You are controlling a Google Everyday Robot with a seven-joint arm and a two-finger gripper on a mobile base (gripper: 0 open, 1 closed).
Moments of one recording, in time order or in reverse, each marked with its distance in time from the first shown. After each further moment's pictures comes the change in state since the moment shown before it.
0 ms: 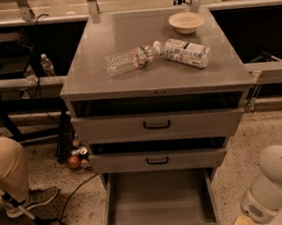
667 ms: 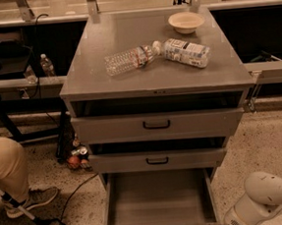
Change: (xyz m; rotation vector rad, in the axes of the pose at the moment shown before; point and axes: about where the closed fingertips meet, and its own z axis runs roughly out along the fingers) arm -0.013 -0.010 0.126 -0.172 -0.067 0.074
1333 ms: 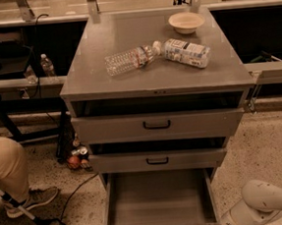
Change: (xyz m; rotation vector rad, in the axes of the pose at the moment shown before) arm -0.011 -0.024 0.050 -0.059 -0.069 0.036
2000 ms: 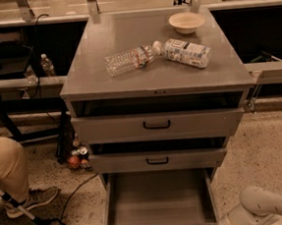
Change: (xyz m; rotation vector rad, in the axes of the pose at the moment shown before) arm 0.003 -0.039 0.048 -0.084 -0.028 0.043
